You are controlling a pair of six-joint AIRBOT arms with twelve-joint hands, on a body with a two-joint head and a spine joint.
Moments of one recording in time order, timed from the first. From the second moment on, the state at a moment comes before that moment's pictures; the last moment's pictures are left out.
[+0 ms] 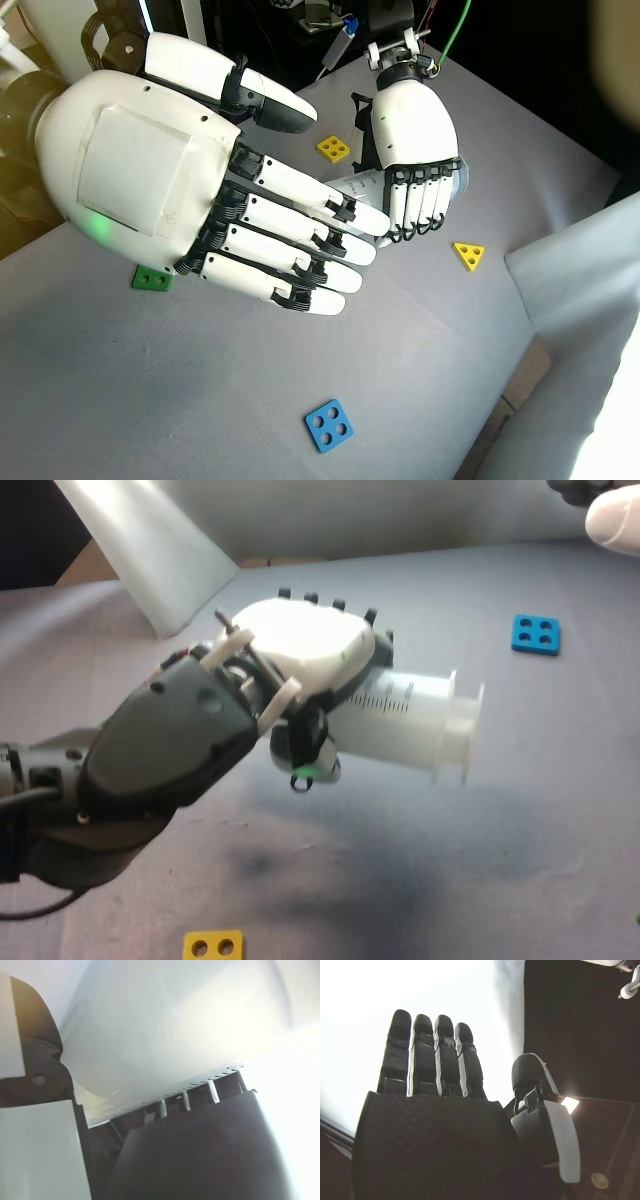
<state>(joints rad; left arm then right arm) 0.53 -1.21 0.88 -1.11 -0.62 2.02 -0.53 -0.60 0.80 -2.98 -0.39 2.78</state>
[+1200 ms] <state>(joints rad) 0.65 -1.24 0.88 -1.01 -0.64 1.92 -0.60 -0.63 0.79 -2.98 -0.44 2.51</state>
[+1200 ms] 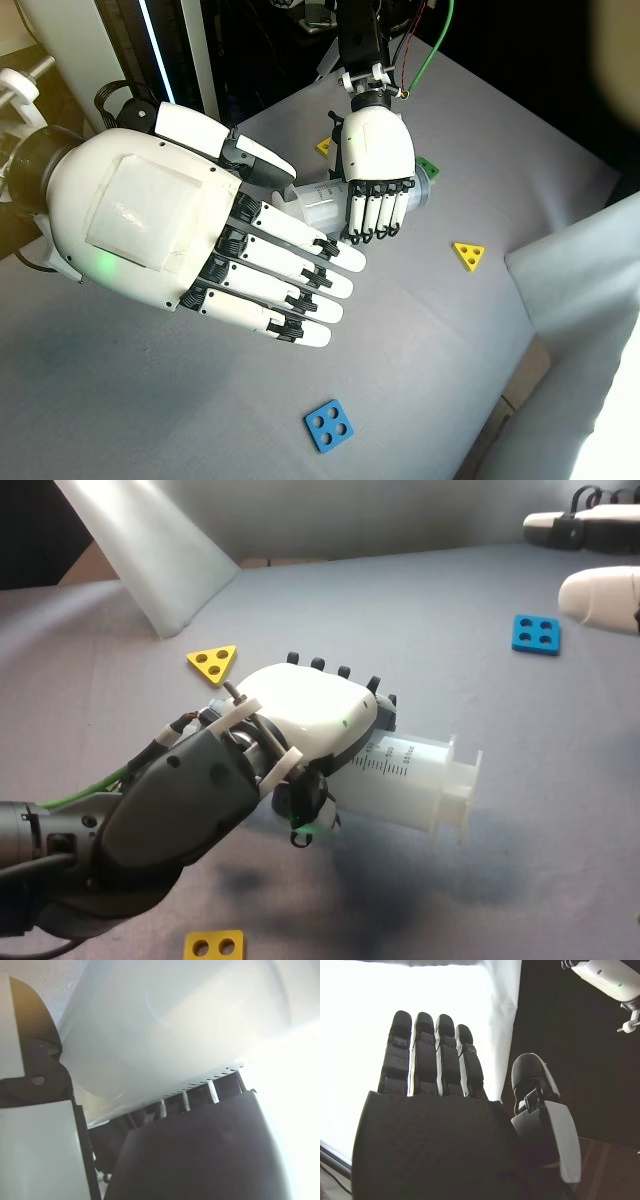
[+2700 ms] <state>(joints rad) 0.41 -1.00 0.81 -0.91 -0.34 1.90 -0.37 -0.63 0.79 -2.98 -0.08 2.56</state>
